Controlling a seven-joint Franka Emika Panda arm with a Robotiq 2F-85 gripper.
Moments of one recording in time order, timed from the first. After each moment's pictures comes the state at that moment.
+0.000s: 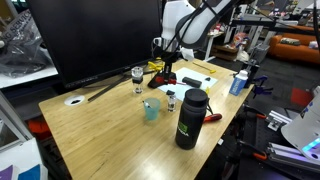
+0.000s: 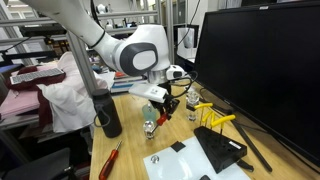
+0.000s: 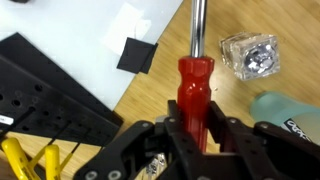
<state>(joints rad) 0.03 0.34 0.09 -2.12 -0.11 2.55 -0.27</state>
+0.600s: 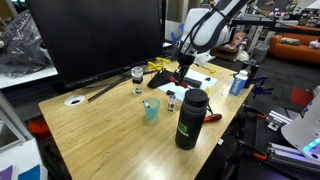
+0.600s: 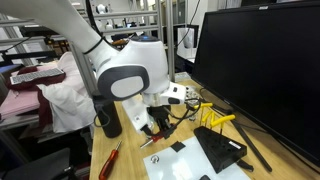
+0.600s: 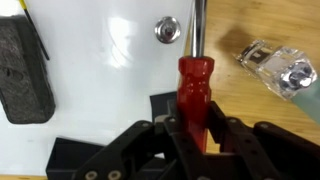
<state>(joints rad) -0.04 0.27 0.04 -2.34 0.13 2.74 -0.12</state>
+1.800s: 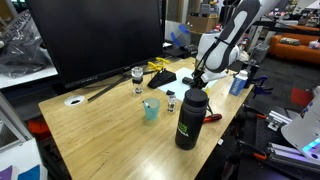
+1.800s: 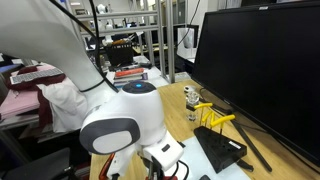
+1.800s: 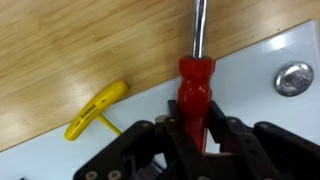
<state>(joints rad) 0.04 0.39 -0.18 -2.49 0.06 2.93 0.36</state>
